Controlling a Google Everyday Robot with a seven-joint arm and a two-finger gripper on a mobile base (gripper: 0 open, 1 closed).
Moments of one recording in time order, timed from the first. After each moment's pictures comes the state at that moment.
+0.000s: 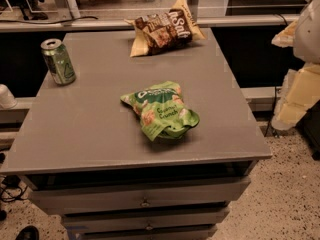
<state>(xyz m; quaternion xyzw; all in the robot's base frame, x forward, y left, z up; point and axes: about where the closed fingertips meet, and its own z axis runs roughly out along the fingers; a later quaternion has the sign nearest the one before) 0.438 -0.215 0.982 -0.60 0.78 -0.04 0.17</state>
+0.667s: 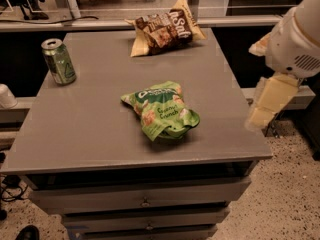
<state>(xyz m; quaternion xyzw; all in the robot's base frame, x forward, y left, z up) 0.458 -0.187 0.954 -0.61 0.77 -0.01 0.19</state>
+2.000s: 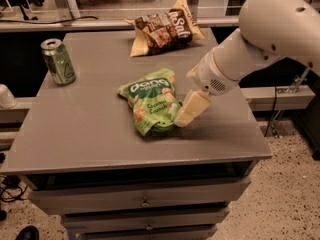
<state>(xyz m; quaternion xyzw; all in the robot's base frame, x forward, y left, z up) 0.540 -0.075 0.855 -0.59 0.75 0.11 0.26</state>
